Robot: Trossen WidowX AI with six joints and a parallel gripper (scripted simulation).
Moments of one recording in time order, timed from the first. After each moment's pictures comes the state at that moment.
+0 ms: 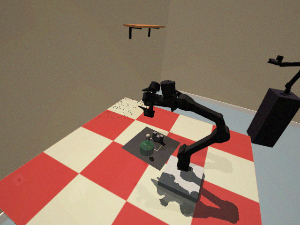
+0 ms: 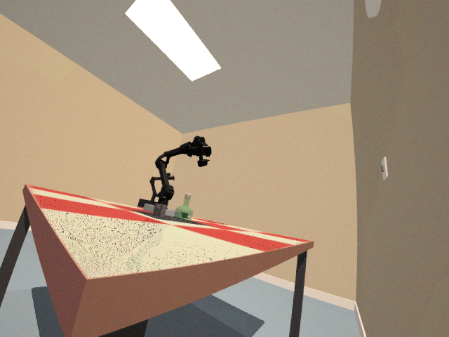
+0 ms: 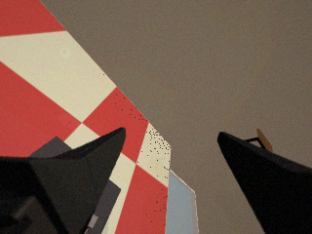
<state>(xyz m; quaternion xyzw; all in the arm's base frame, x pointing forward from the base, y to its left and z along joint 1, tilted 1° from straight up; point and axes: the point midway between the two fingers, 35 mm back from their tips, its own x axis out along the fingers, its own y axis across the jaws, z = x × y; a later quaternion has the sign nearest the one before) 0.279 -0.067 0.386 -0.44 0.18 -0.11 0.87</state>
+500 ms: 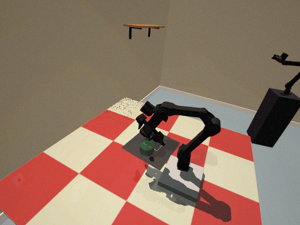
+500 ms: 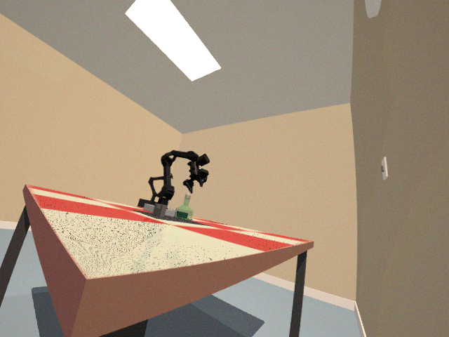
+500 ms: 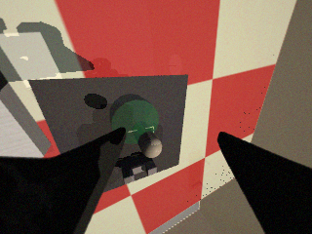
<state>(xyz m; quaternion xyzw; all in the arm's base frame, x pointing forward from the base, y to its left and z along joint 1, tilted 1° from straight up) 0.257 -0.041 0.184 -0.53 0.46 0.25 0.67</state>
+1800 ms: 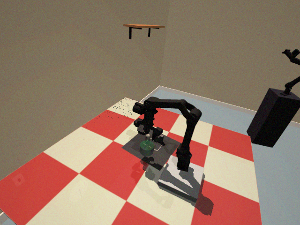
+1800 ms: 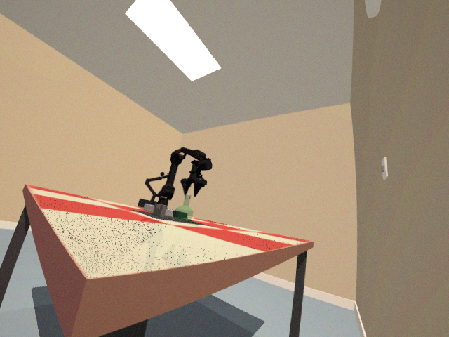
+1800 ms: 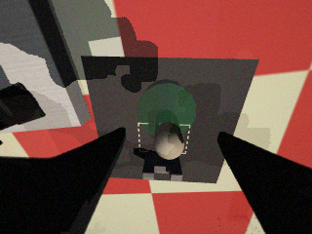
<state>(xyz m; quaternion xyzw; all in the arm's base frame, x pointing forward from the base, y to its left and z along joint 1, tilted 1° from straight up) 0.259 -0.078 0.143 -0.42 0.56 0.40 0.59</state>
